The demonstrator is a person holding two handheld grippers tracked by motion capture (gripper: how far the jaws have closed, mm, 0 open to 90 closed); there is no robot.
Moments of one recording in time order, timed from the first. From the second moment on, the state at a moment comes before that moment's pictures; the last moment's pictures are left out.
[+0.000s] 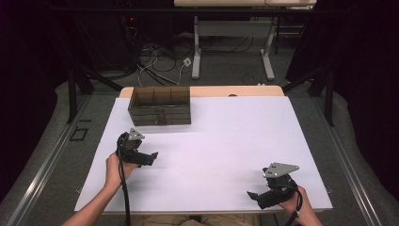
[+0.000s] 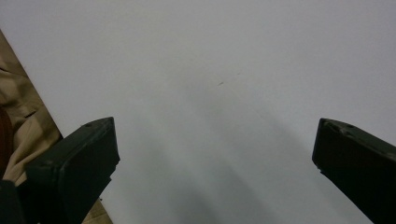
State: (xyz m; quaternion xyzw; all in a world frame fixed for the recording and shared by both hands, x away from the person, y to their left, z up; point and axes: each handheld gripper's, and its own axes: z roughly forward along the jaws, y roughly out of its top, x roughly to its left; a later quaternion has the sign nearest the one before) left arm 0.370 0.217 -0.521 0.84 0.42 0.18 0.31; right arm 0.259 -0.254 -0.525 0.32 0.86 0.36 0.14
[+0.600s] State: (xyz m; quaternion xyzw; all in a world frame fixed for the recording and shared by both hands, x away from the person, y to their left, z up) left arm 0.325 0.213 -0.513 0.84 0.39 0.18 0.33; right arm 0.259 -0.254 -0.525 0.33 0.86 0.36 0.14
